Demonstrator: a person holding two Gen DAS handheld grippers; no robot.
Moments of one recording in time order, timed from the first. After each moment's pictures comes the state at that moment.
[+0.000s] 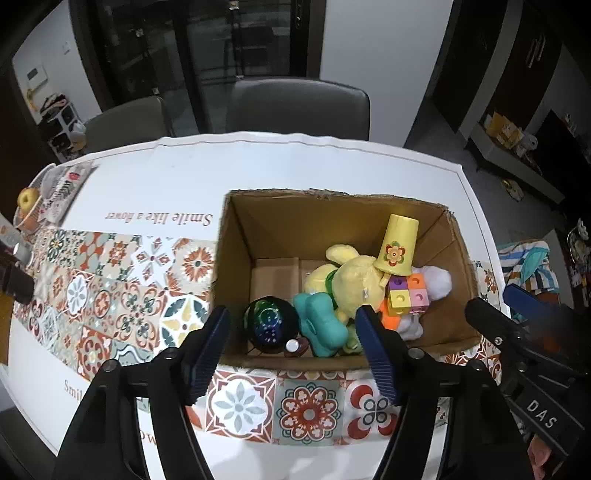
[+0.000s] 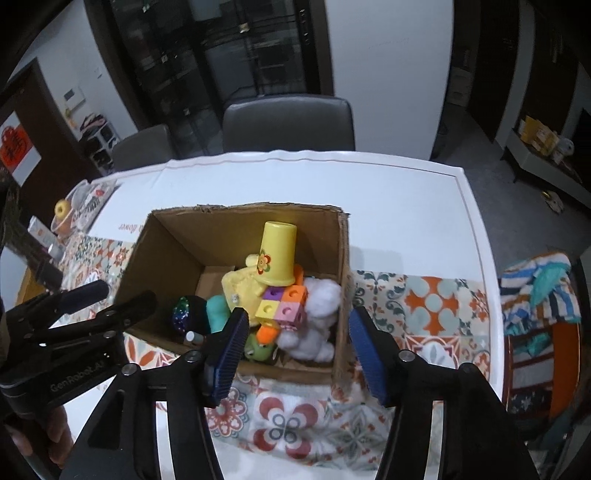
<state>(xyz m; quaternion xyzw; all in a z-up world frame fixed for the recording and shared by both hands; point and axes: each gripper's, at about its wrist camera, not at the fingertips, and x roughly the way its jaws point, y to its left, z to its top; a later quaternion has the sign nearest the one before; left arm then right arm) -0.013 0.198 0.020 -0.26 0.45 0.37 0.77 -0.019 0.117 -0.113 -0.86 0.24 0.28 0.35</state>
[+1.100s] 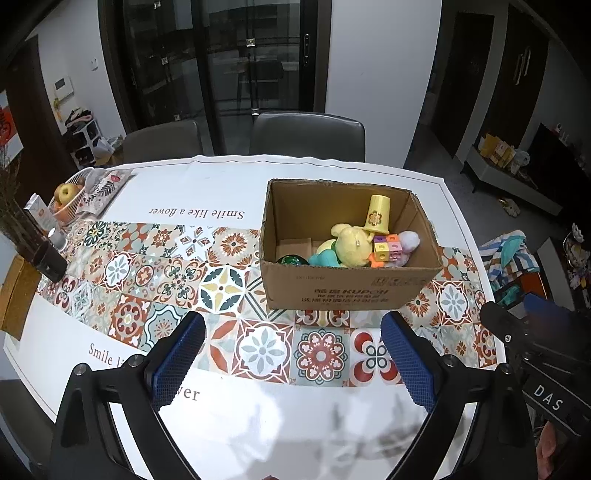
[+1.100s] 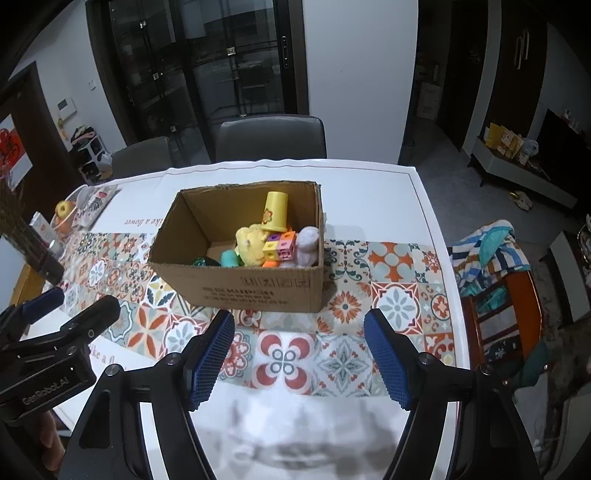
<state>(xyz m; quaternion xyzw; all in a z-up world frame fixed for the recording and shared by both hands) -0.105 0.099 0.069 -0.23 0.40 0.40 0.80 -0.076 0.062 -0.002 -0.88 0.17 0.31 0.34</state>
